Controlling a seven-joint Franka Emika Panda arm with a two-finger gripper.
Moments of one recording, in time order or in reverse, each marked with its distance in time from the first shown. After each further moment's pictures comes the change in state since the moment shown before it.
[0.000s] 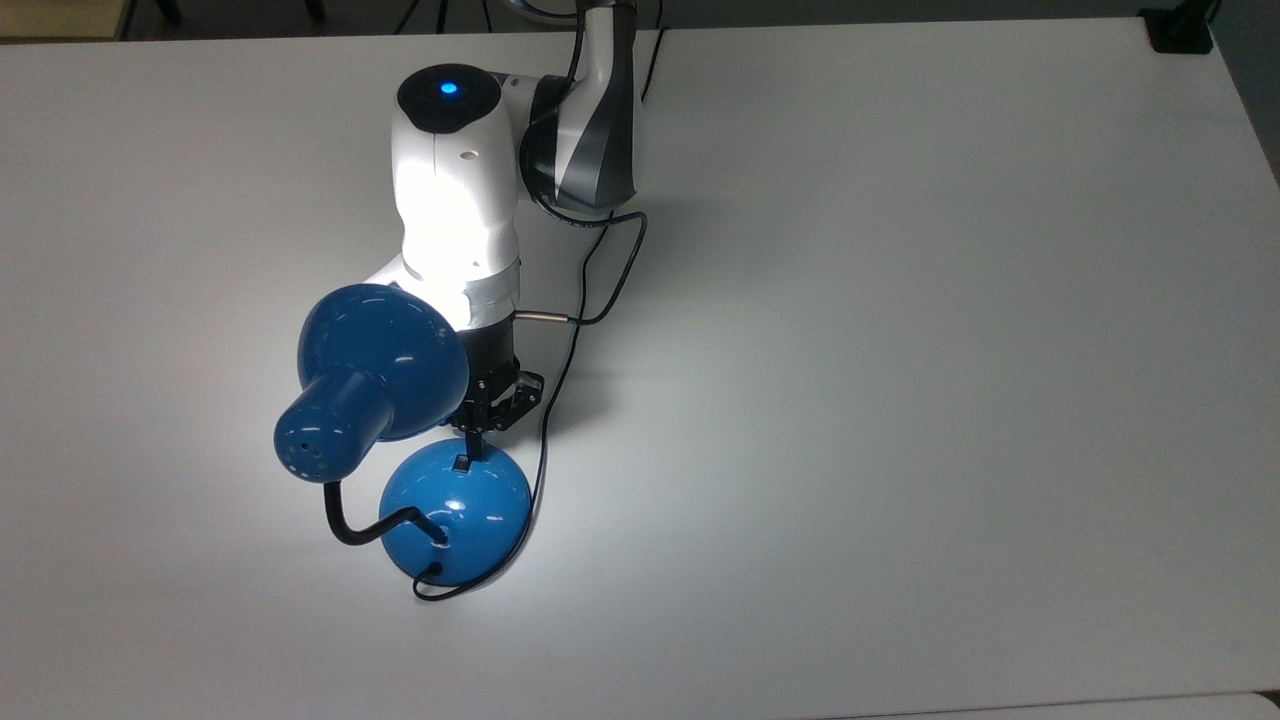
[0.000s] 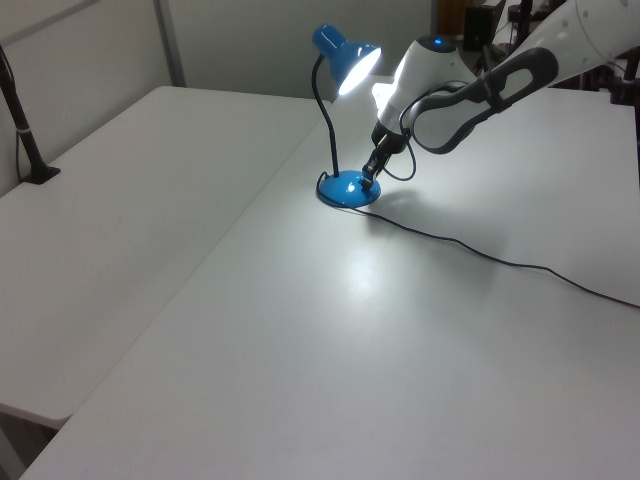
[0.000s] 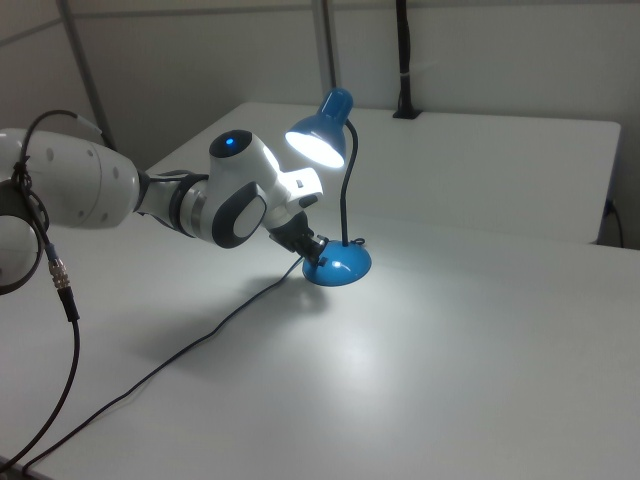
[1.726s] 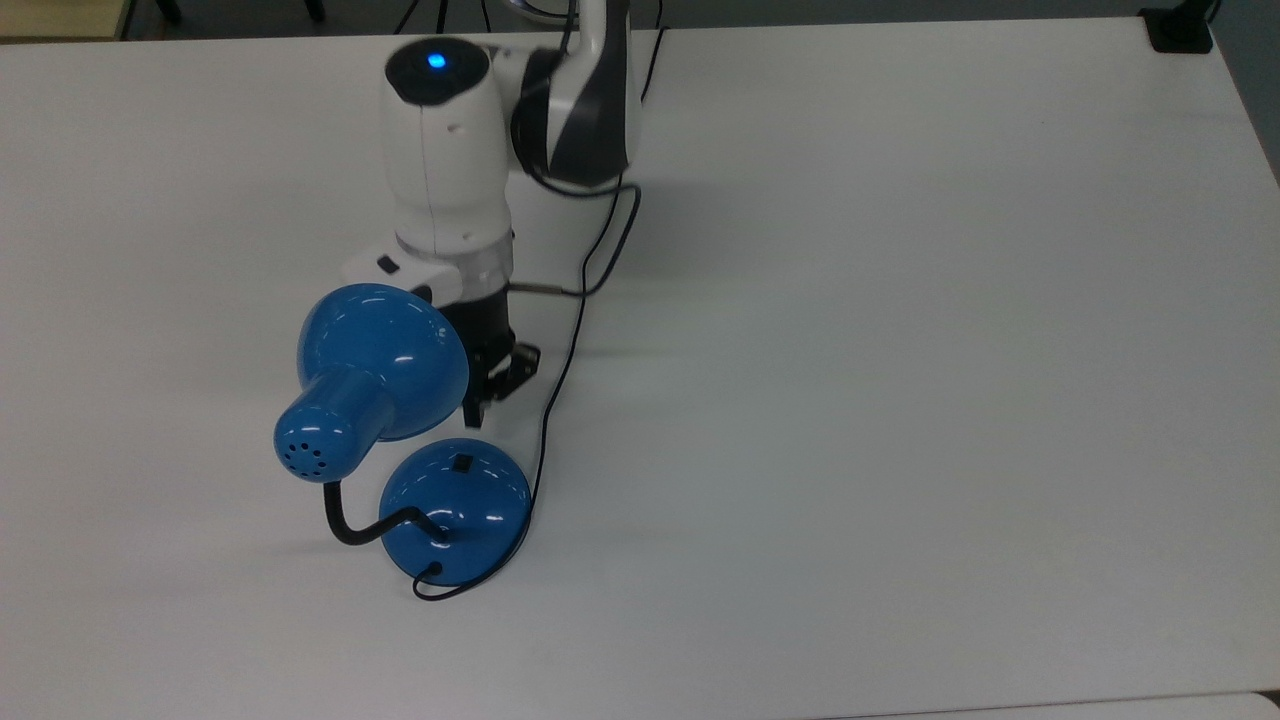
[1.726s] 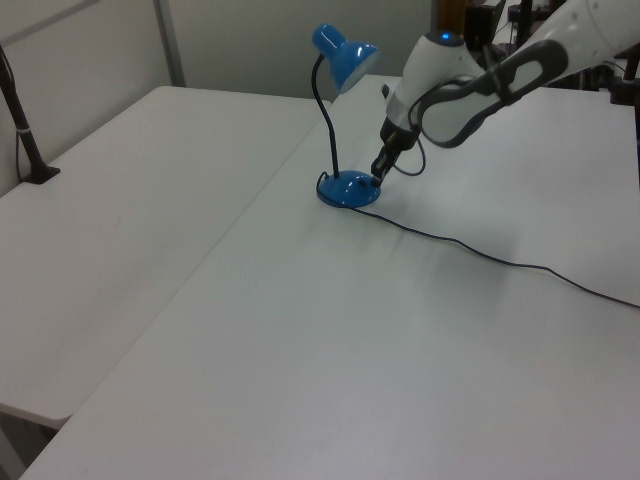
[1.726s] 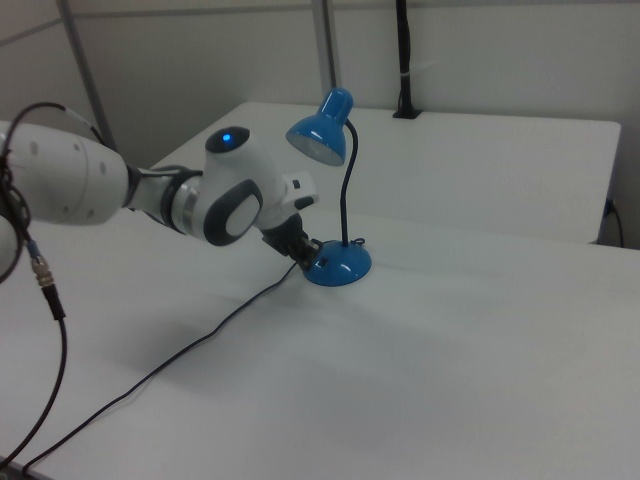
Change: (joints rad) arm -0.001 -0.089 -0.002 -0.084 0.000 -0.057 -0.004
